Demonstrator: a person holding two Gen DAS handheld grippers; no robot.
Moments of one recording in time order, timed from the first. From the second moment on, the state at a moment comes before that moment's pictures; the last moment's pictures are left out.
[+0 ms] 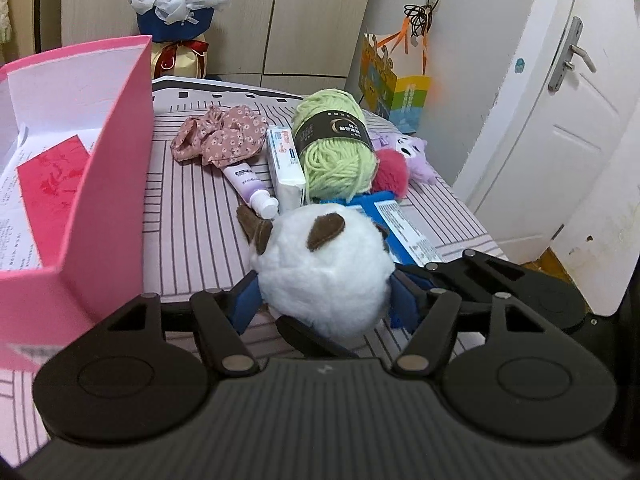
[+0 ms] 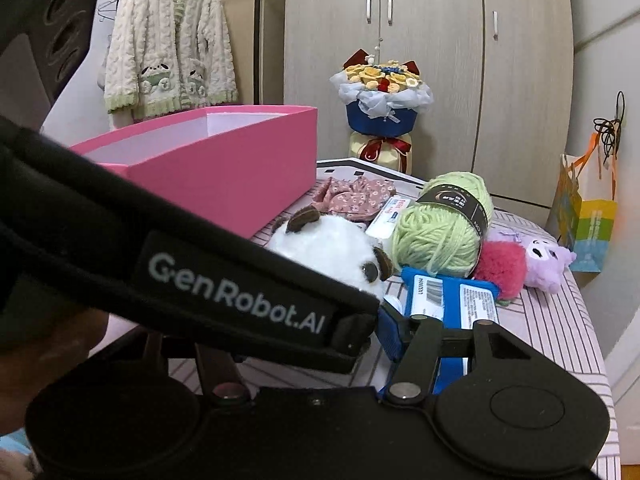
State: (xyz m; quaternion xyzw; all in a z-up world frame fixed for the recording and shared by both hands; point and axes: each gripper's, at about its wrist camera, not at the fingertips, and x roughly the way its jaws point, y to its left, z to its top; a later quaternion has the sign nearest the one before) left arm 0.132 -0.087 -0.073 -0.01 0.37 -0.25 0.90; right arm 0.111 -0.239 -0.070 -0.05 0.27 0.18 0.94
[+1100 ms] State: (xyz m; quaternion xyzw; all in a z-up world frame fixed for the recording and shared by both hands) left arm 0.050 0.004 0.020 -0.09 0.38 -0.26 0.88; right arm 0.041 -0.186 0.045 -0.07 0.31 0.27 0.91
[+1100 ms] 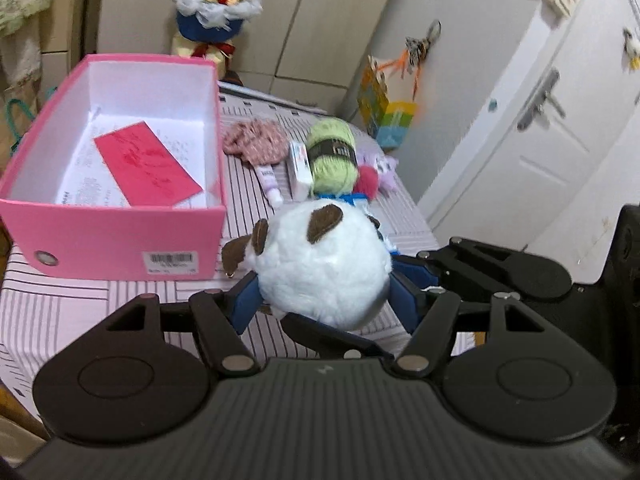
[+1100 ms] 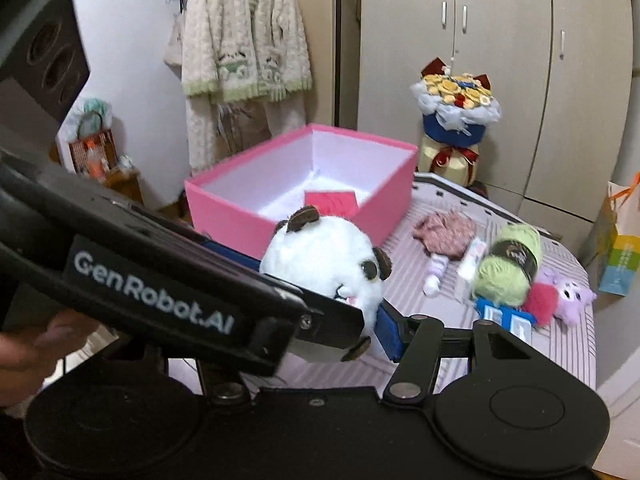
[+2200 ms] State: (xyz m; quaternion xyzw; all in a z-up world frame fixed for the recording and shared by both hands) left arm 0.231 0.126 0.007 -0.16 0.43 -0.17 0.87; right arm 0.236 -0.080 0.017 0.03 0.35 0.36 0.86
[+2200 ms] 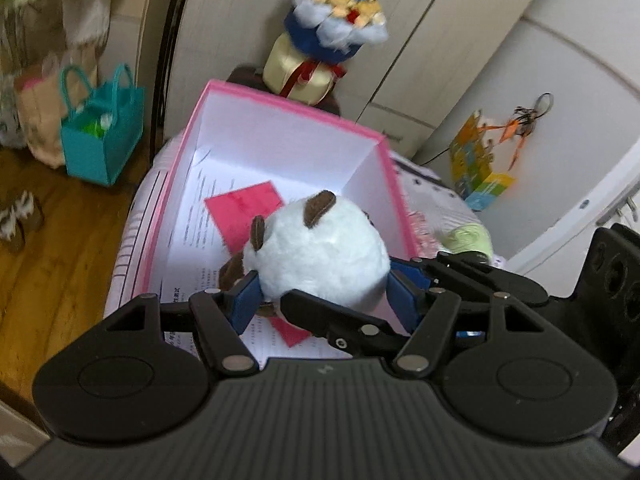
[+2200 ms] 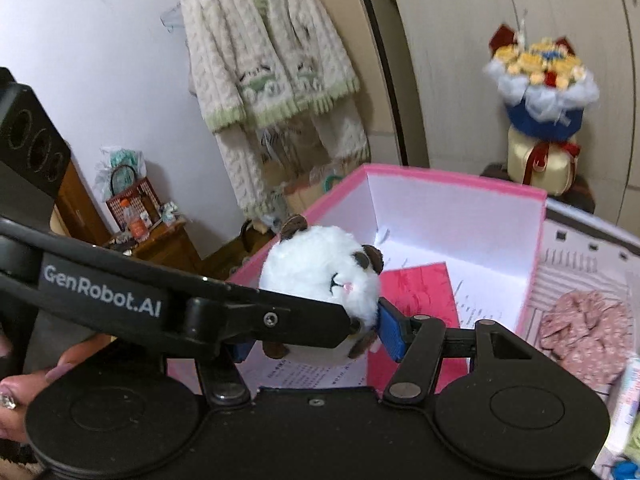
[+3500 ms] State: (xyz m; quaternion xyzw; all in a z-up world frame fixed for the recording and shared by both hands) left arm 0.101 0.100 0.072 -0.01 0.30 -0.19 0.93; right arm 0.139 -0.134 0.071 -0.05 0.34 0.34 0.88
